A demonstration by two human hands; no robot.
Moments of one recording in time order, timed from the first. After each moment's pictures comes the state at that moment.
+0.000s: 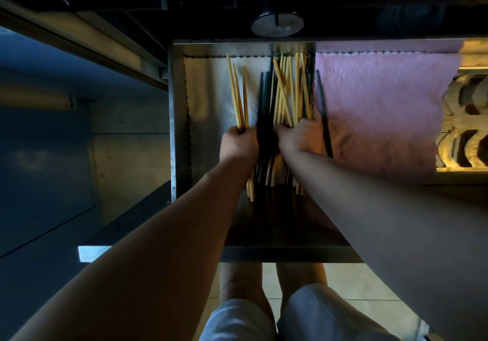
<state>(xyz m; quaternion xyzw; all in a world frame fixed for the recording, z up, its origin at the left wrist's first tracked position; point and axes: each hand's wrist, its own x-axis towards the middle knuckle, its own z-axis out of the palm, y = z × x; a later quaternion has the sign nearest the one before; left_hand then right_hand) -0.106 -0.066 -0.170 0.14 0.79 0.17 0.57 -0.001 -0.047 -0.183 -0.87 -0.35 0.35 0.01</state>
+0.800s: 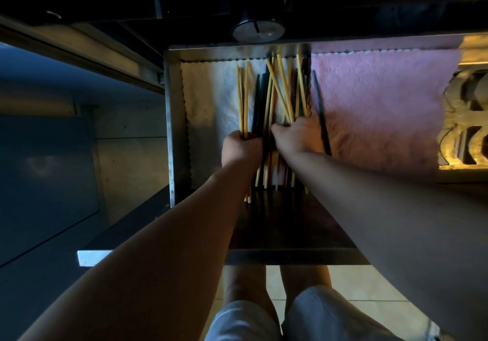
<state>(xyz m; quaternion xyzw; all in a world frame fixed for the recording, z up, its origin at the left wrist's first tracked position) -0.099 -0.068 -0.169 0.22 0.82 0.10 0.53 0.005 -0.042 -0.171 -0.85 -0.38 0.37 -0.01</state>
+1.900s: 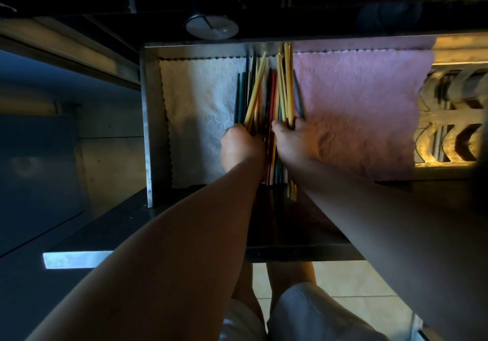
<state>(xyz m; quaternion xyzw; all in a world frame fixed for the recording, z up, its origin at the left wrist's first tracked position) -0.052 -0.059 -0.163 0.34 0.84 0.02 0.42 0.039 -0.056 -0.164 -0.83 -0.30 0.46 0.13</state>
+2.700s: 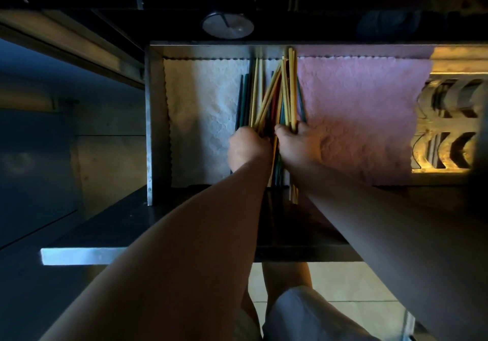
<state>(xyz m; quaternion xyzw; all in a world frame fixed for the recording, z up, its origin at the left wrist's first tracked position) -0.044 -0.059 -0.163 0.33 0.83 0.00 0.45 0.039 -0.059 -0.160 -0.83 -0.32 0.44 0.12</state>
